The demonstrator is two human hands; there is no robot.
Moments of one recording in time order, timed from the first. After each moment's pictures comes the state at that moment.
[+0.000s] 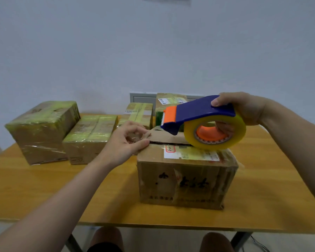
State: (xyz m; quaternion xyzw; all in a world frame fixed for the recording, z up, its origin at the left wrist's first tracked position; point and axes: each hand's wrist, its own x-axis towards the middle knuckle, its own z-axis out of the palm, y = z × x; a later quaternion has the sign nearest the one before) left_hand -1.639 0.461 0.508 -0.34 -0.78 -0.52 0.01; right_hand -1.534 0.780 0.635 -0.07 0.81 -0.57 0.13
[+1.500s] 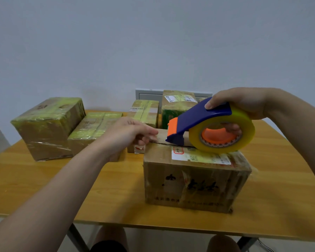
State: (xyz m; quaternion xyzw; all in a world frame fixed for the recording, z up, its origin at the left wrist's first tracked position) left_hand -1.633 0.458 0.547 -0.23 -0.76 -0.59 -0.17; right_hand -1.545 0.749 0.653 -0.02 0.85 -0.48 0.21
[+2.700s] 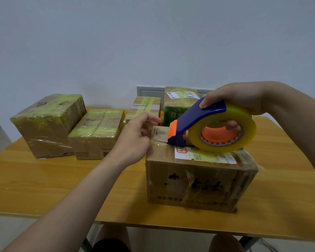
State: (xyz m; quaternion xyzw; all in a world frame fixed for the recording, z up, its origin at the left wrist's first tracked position) left_hand -1.623 0.477 0.521 -0.28 -0.82 -0.51 0.02; right_hand -1.556 0.736 0.655 0.00 0.87 -0.43 0.23
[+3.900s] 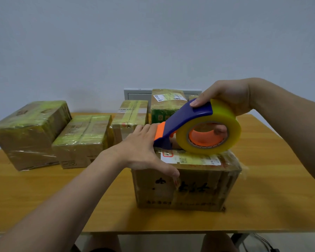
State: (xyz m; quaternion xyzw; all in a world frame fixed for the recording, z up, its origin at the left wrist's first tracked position) left_hand -1.626 0.509 0.535 -0.43 -0.88 -0.16 -0.07; right_hand -1.556 0.753 0.664 0.00 0.82 -0.48 0.32
